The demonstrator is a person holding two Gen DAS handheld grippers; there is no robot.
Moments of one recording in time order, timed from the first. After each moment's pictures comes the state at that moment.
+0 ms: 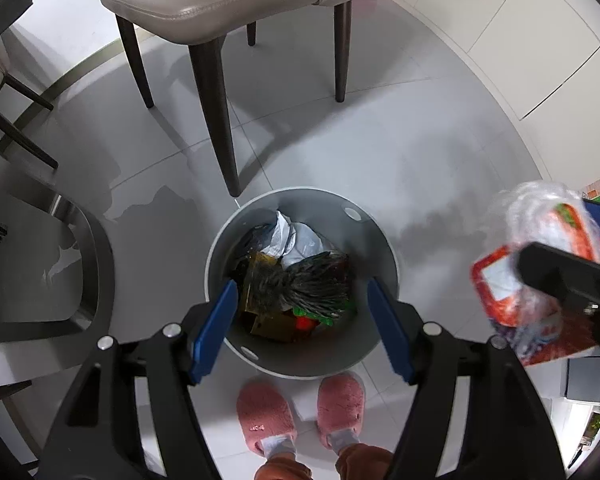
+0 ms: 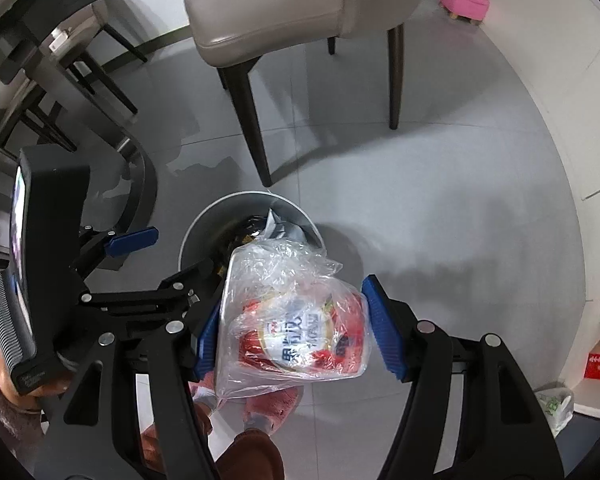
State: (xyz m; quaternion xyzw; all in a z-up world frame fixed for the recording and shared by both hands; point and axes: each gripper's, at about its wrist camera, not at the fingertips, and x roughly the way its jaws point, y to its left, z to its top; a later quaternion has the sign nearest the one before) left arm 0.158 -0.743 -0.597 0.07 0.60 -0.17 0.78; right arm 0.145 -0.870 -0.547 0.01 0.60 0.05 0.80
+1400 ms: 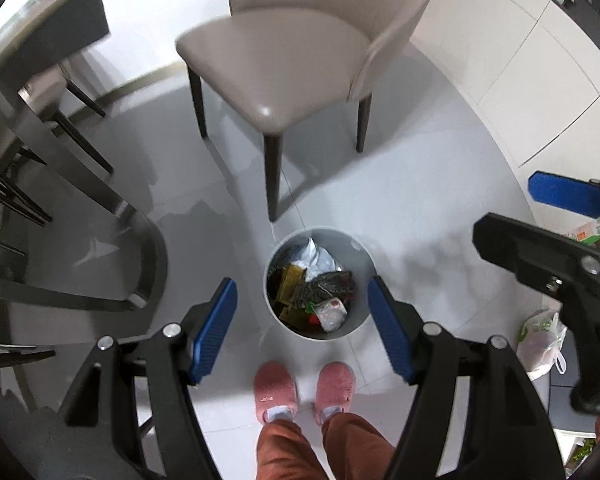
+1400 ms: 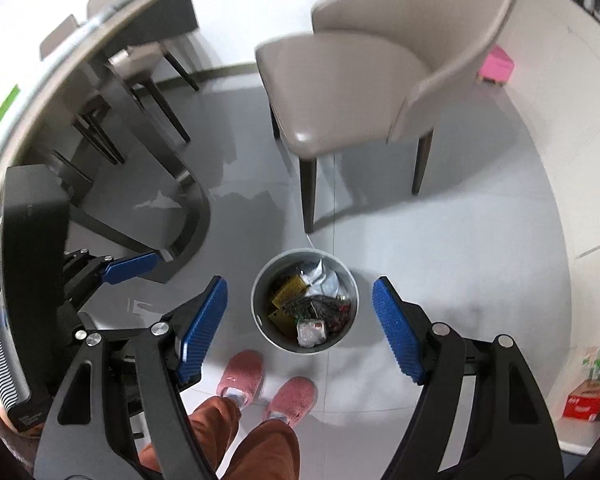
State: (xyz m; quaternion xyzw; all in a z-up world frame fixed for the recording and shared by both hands) left arm 0.130 -0.697 -0.400 0.04 0.57 -0.12 0.81; right arm 0.135 -0.817 -0.351 -0.02 0.54 0.11 0.83
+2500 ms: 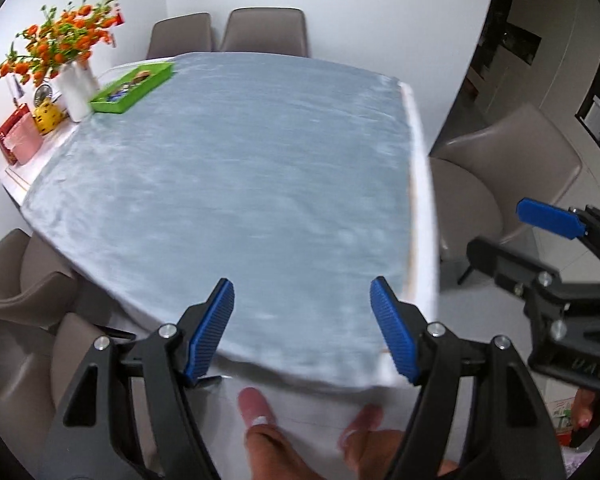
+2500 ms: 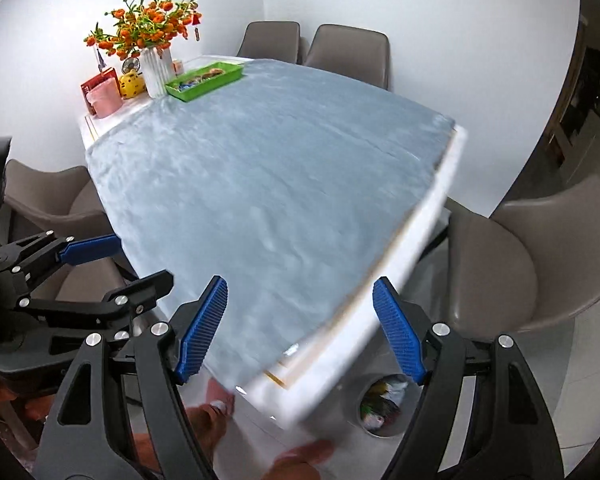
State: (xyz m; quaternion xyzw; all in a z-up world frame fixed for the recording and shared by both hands) left arm -0.048 -0.373 -0.133 -0.11 0.45 0.15 0.87; right arm 0.038 -0.496 -0.112 -0.17 0.40 0.36 0.83
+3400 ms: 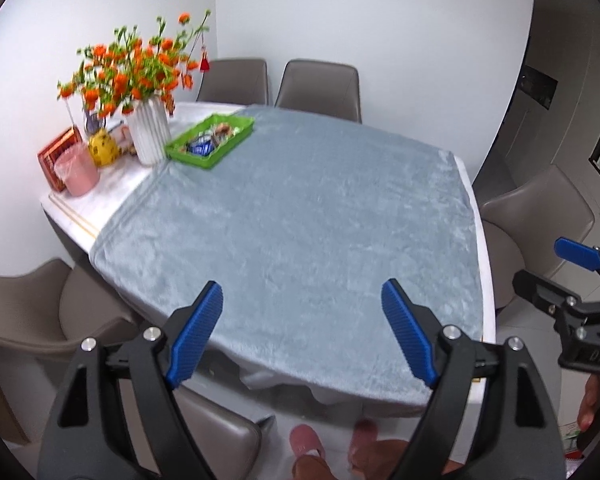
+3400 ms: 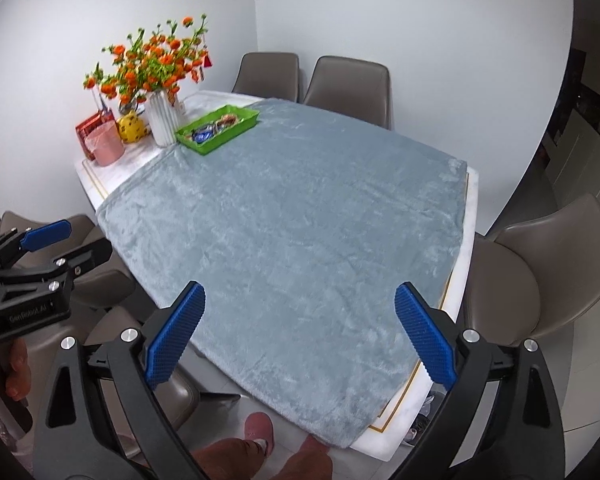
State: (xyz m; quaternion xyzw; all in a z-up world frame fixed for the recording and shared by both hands) left arm -0.109 -0.212 -0.025 -0.10 0.38 0.19 0.90; right arm -0.001 -0.377 -0.029 -0.13 0.37 0.32 0.86
